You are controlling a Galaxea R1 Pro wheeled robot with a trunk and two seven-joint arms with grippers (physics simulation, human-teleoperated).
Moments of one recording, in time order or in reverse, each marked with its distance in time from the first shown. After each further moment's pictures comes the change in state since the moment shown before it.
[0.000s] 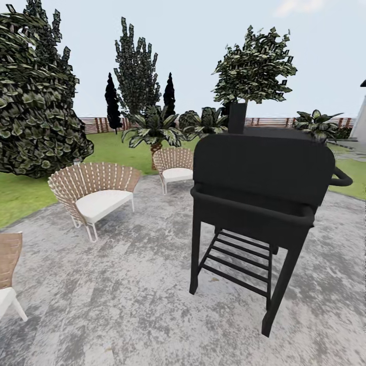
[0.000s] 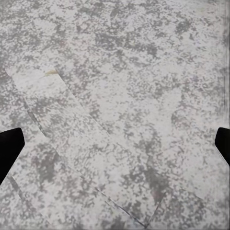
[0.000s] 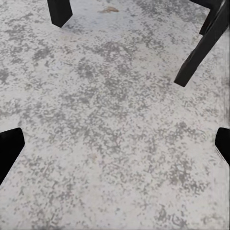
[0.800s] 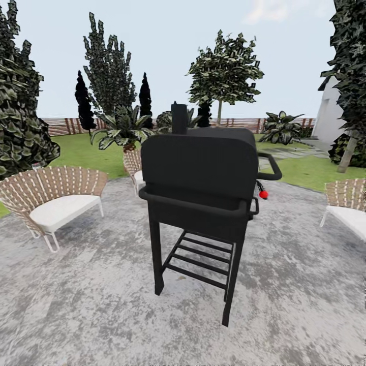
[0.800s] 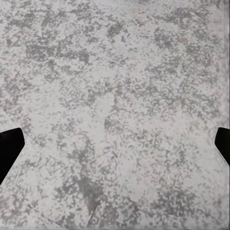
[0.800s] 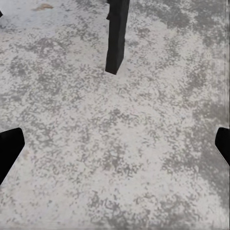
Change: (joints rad) left arm 0.000 0.000 0.000 0.000 0.000 0.000 0.001; right arm 0.000 0.001 -0.001 -0.002 -0.001 -0.006 0.000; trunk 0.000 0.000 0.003
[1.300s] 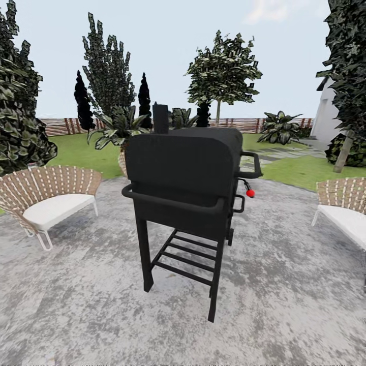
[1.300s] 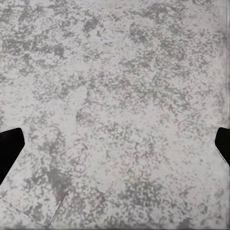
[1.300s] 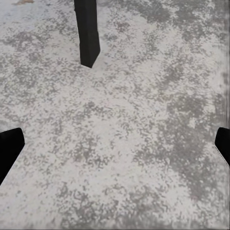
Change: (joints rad) left arm 0.000 -0.001 0.000 0.000 -0.001 0.000 0.003; right arm -0.001 0.001 0.001 0.002 0.001 0.001 0.001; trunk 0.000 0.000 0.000
